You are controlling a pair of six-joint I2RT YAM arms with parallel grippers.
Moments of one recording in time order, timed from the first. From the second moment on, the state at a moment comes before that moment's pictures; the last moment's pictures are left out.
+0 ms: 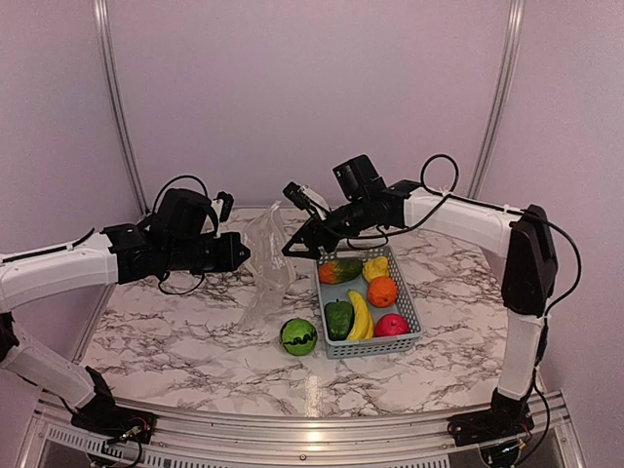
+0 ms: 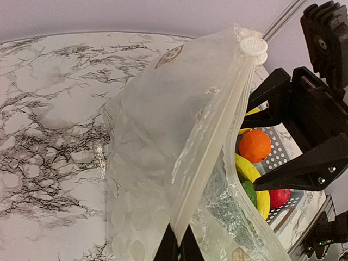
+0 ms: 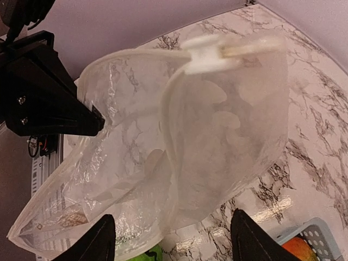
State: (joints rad) left arm -0.78 1.35 1.03 -0.28 -0.08 -0.56; right arm 0.72 1.95 1.71 -0.47 -0.63 -0.12
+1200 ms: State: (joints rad) left arm -0.78 1.30 1.20 -0.52 -0.38 -0.44; right arm 0.72 1.78 1.55 -0.65 -0.80 -0.25
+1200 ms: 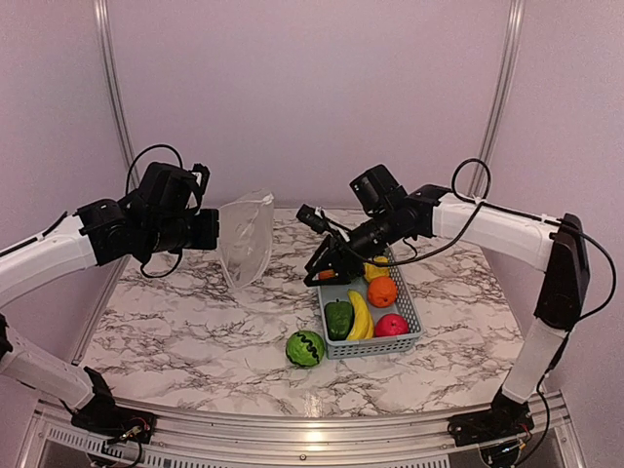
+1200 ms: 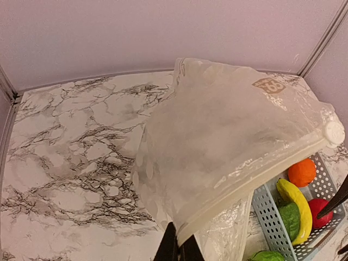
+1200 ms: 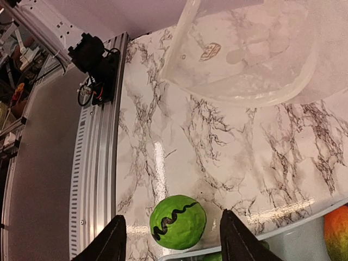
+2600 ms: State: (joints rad) left arm -0.78 1.18 1.12 -0.66 -0.45 -0.45; right arm 1.01 2.01 1.54 -0.72 -0.33 -0.70
